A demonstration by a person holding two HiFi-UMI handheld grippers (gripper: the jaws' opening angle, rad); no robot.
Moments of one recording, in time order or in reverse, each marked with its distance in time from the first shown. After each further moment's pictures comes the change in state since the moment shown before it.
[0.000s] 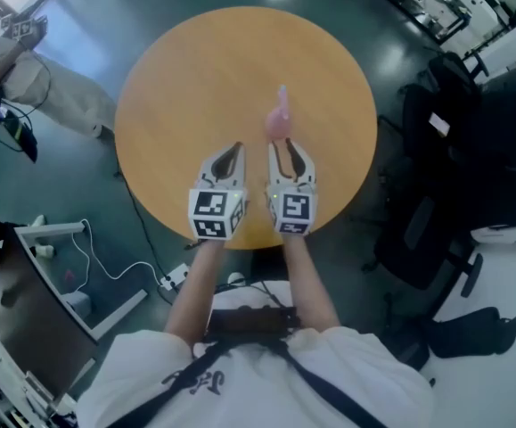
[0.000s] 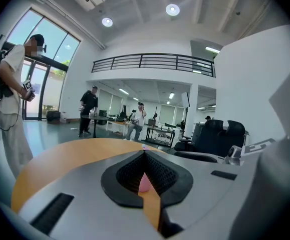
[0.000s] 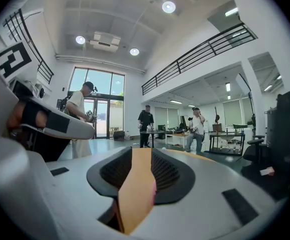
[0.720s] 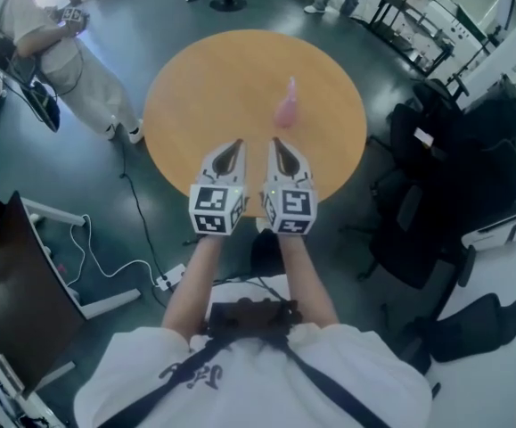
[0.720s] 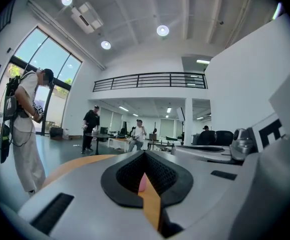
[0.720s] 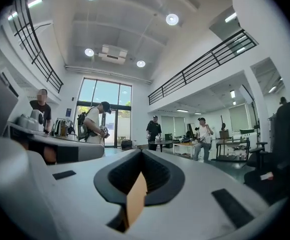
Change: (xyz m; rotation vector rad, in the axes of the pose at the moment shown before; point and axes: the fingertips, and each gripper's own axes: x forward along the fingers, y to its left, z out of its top) left arm -0.226 -0.055 0.021 0.061 -0.204 0.022; right arm -0.199 0.128 0.089 -0.023 -0.108 0.074
